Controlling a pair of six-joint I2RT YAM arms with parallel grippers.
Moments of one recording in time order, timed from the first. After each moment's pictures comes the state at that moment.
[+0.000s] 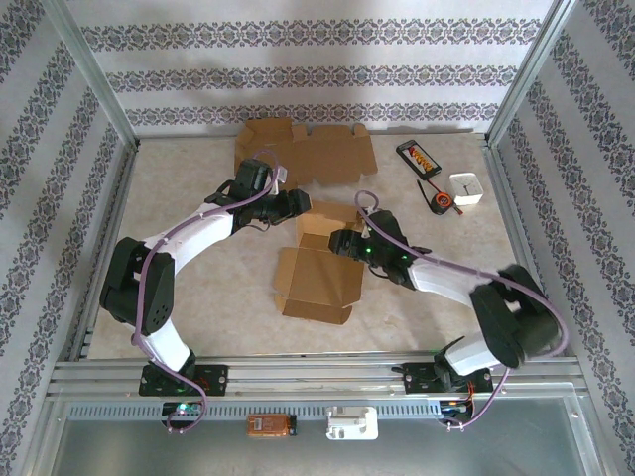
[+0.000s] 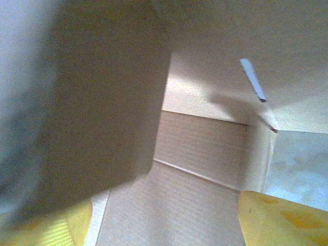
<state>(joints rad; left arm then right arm) -0.39 1.70 1.20 -0.25 0.47 -0.71 0.54 1.41 0.63 0.13 -0.16 0.72</state>
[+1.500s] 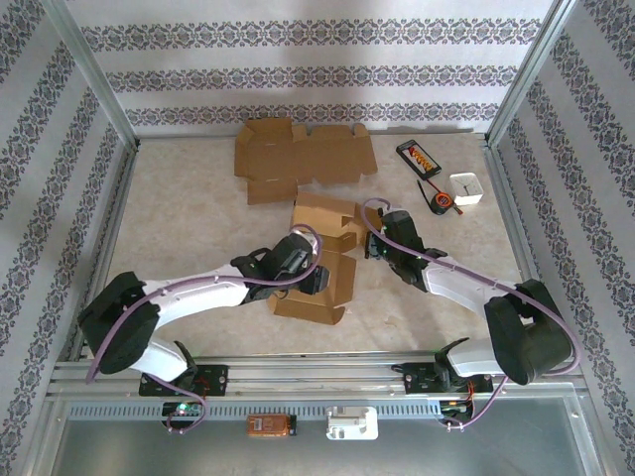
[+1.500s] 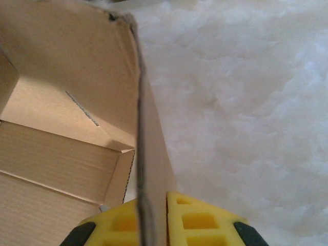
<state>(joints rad) -0.87 1.49 0.82 -0.16 0.03 -0.58 0.45 1.37 0.62 0.02 0.05 0.45</state>
